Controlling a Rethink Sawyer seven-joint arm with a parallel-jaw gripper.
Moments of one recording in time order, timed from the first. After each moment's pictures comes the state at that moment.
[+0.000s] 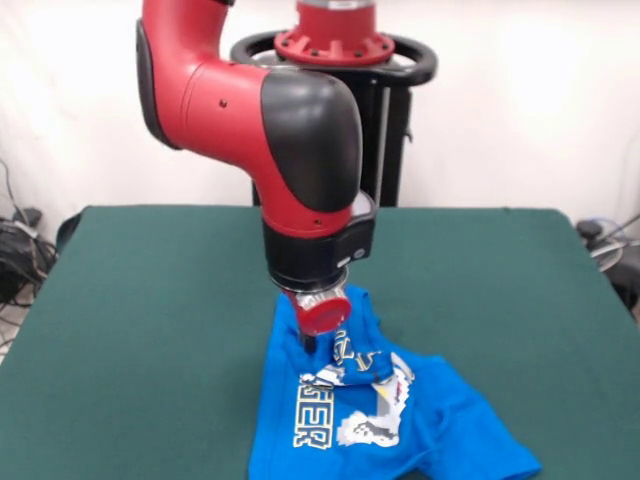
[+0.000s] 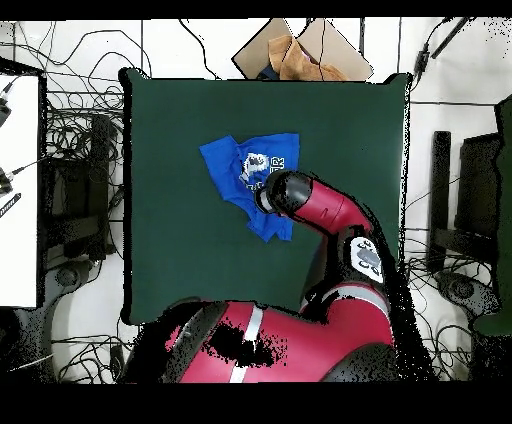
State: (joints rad) arm -0.24 -0.36 -0.13 1.53 0.21 0.52 2.41
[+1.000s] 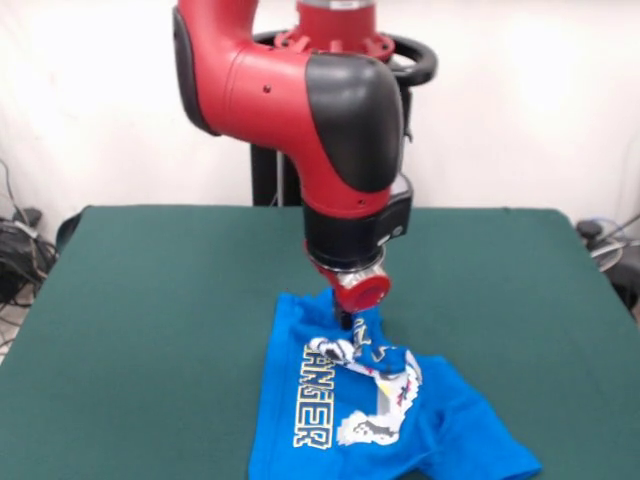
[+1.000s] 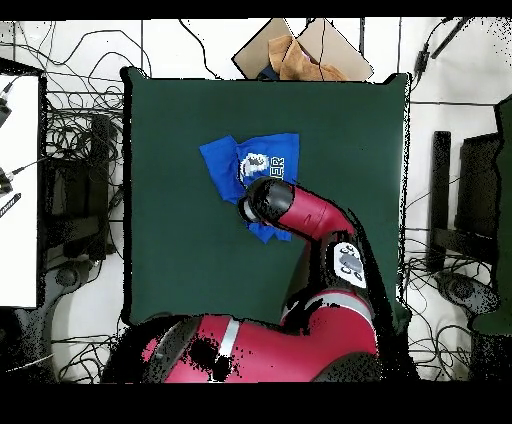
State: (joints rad) arm -0.19 -0.41 -0.12 1.62 0.20 0.52 2.41
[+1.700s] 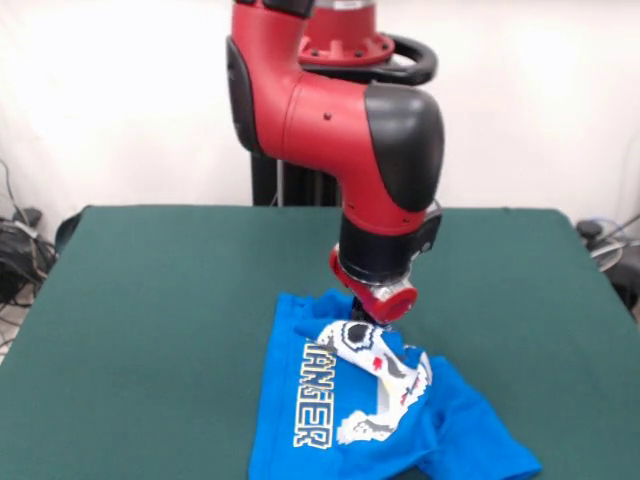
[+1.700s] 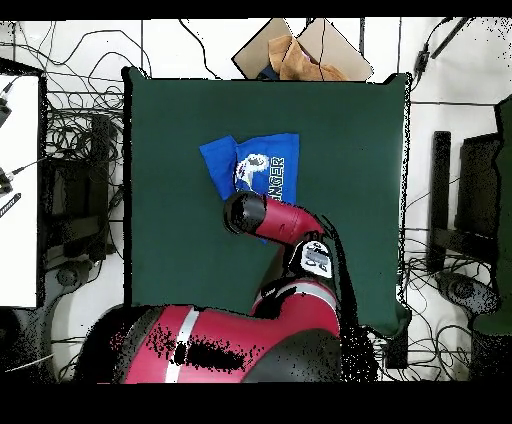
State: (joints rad) arm -0.11 -0.35 -0.15 1.63 0.16 0.39 2.41
